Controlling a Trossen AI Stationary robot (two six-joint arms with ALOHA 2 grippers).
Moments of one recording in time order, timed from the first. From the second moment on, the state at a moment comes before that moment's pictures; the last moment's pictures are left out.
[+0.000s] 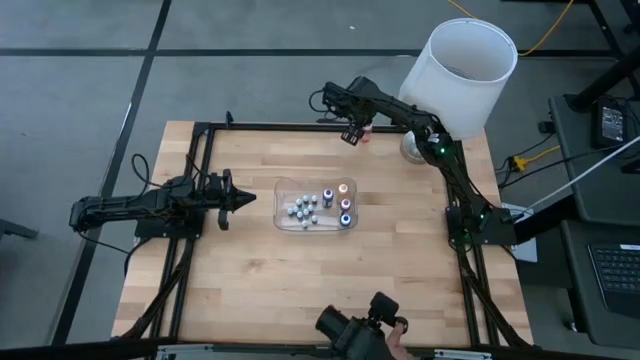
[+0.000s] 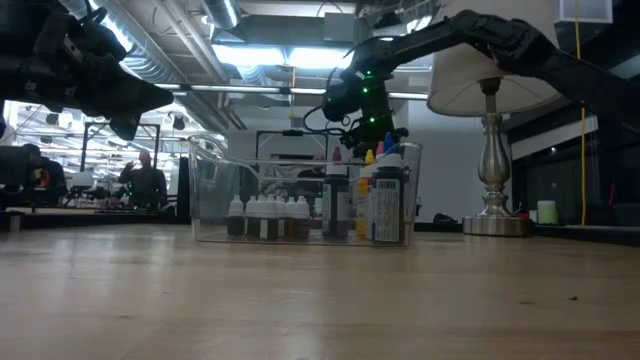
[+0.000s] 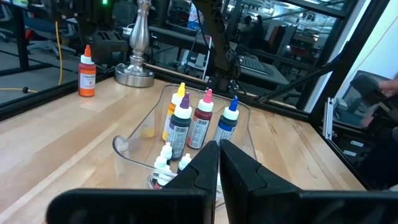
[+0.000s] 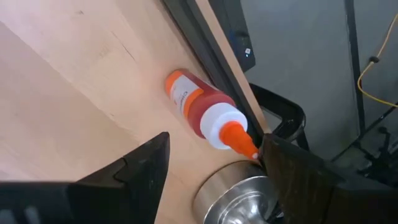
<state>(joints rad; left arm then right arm) 0.15 0.08 0.01 0.03 0.02 -0.27 -0.61 2.39 2.33 -1.53 0.39 0.00</state>
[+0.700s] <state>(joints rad) 0.15 0.08 0.01 0.03 0.02 -0.27 -0.62 2.39 2.14 -1.40 0.39 -0.01</state>
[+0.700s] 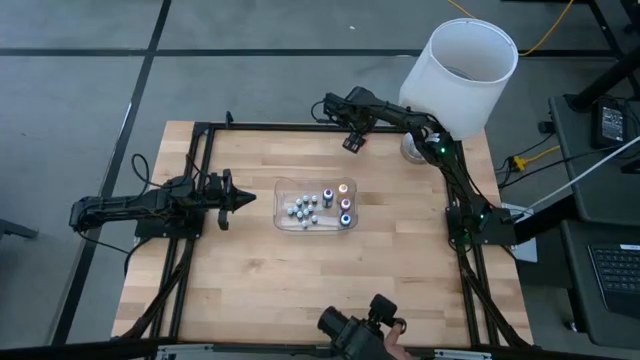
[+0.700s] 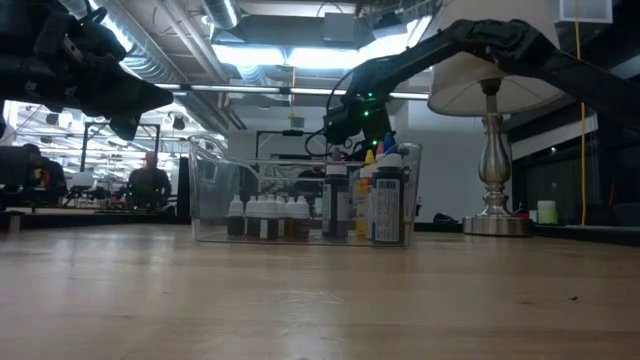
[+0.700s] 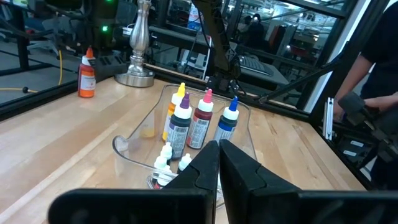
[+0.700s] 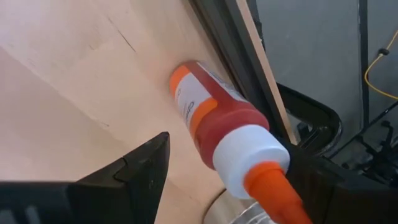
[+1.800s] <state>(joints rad) 0.15 0.08 0.01 0.03 0.02 -0.27 -0.61 2.39 2.15 -1.38 0.37 -0.04</state>
